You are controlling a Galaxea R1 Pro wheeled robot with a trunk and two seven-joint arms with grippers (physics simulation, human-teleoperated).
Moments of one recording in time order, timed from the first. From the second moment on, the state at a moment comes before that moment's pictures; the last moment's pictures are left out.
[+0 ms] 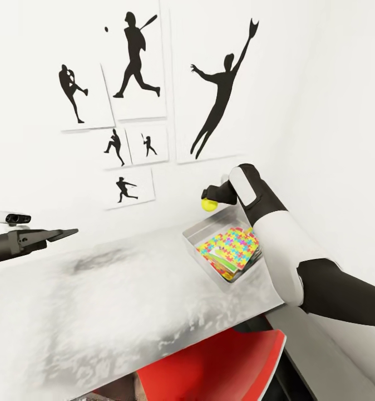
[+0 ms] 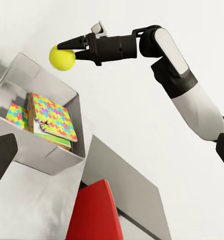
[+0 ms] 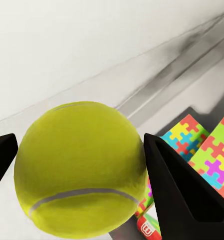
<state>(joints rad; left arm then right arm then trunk) -0.67 0.57 0.27 -1.31 0.40 1.02 -1.57 -1.40 0.17 0.05 -0.63 -0.55 0.99 -0.40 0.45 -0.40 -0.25</state>
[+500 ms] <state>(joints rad) -0.67 0.56 0.27 -1.31 0.40 1.02 -1.57 -1.40 0.17 0.09 -0.61 -0.55 0.98 -0.40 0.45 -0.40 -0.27</state>
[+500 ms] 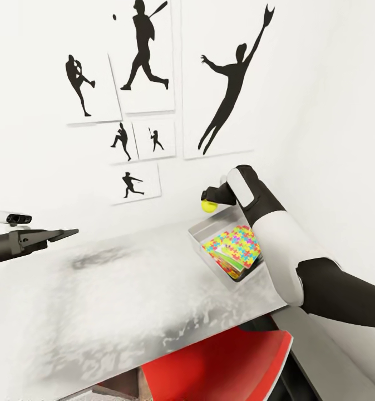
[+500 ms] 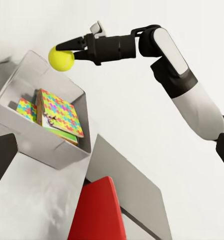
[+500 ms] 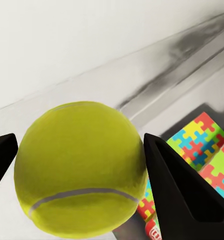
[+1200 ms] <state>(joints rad) -0.67 0.56 0.27 -1.31 0.40 1.02 -1.57 -1.40 0.10 0.09 -0.60 -0.55 0.98 -0.38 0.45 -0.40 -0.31</state>
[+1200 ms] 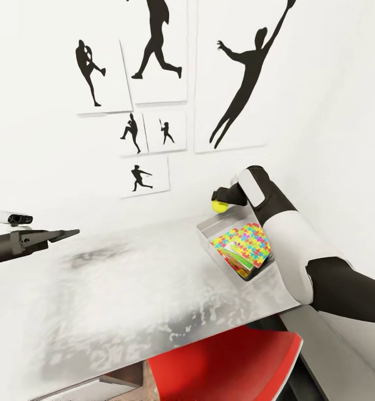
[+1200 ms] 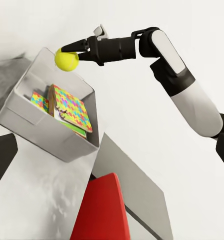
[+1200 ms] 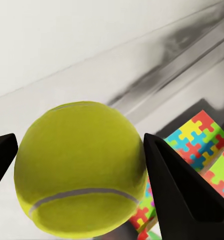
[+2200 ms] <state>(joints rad) -0.67 0.56 0.27 -1.31 0.39 1.02 -1.57 -1.40 0.02 0.20 -0.60 -0.55 1.05 -0.30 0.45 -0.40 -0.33</state>
